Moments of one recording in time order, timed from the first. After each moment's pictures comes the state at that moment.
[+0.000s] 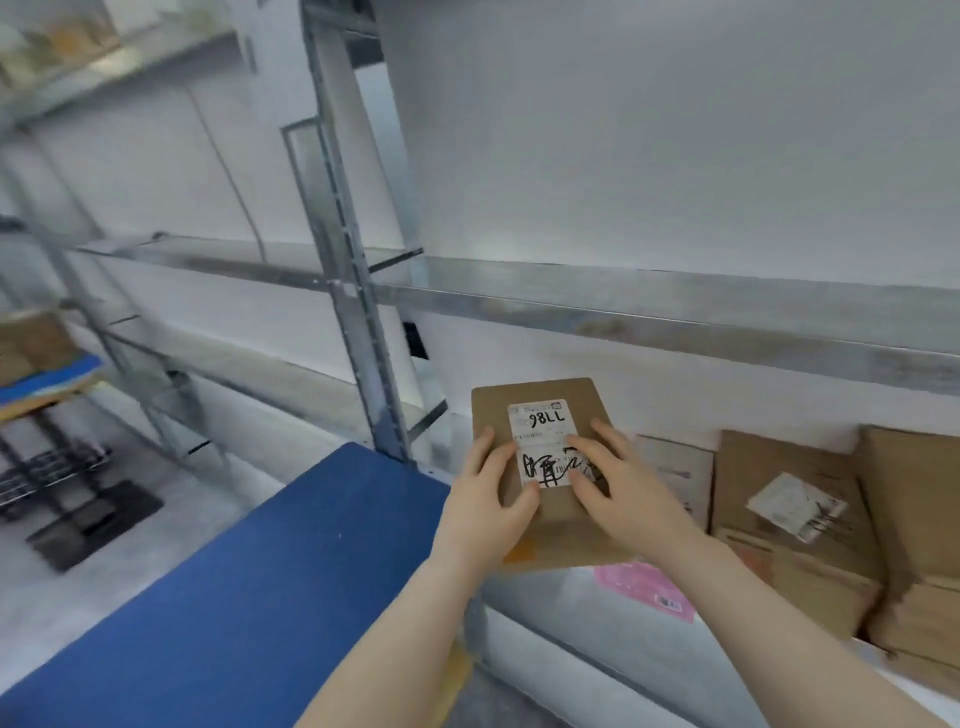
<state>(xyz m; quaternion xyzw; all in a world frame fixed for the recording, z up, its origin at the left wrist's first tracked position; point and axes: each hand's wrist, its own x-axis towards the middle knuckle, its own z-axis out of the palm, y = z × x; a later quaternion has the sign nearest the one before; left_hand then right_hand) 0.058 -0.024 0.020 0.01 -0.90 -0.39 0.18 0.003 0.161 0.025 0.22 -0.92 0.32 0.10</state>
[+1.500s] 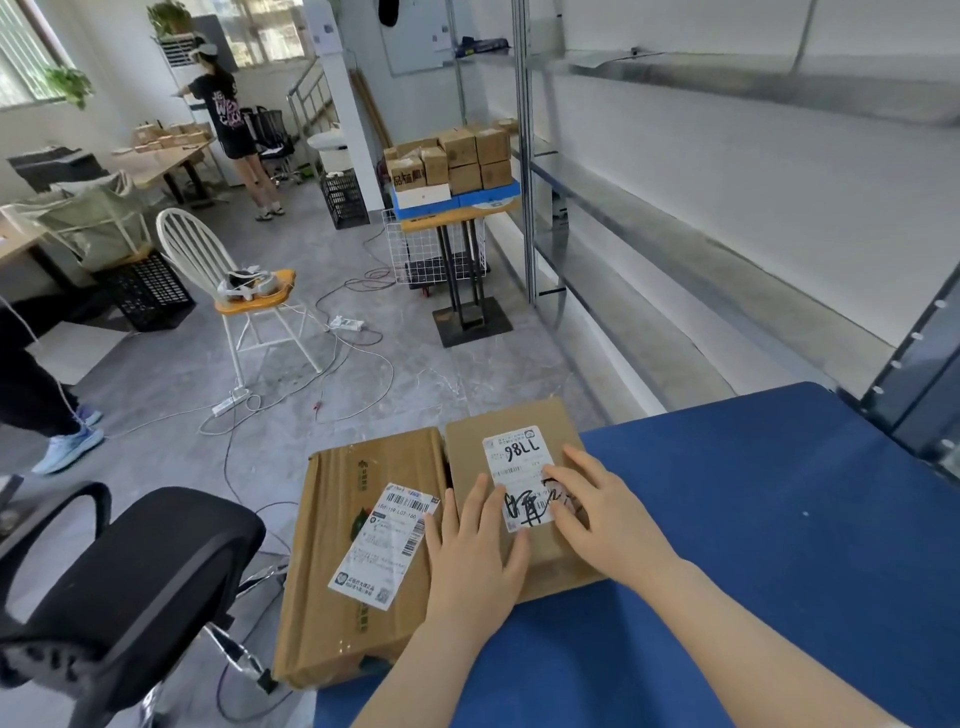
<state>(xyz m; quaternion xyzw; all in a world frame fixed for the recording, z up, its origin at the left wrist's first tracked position) 0.327 -0.413 -0.119 0.47 -0.86 -0.16 0.14 0.146 -0.358 -0.127 0.59 -0.74 0.30 -0.12</state>
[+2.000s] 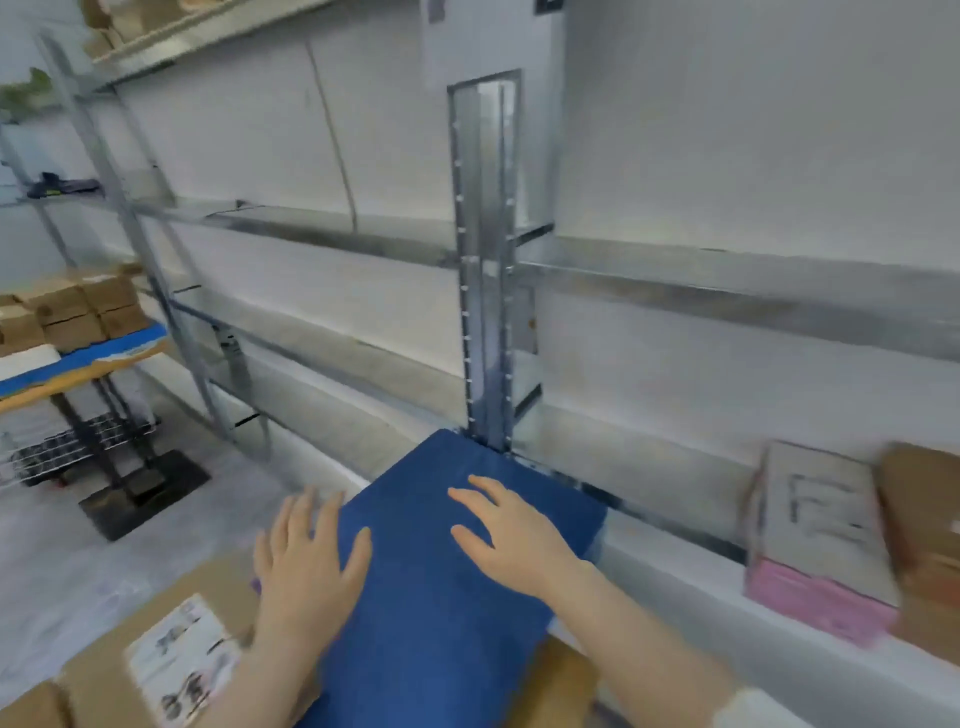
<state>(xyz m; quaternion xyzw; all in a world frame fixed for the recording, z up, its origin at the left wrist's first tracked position) 0.178 -0.341 -0.015 0.24 -0.94 -0.16 0.19 0.052 -0.139 -0.029 0.38 -0.88 0.27 0.00</state>
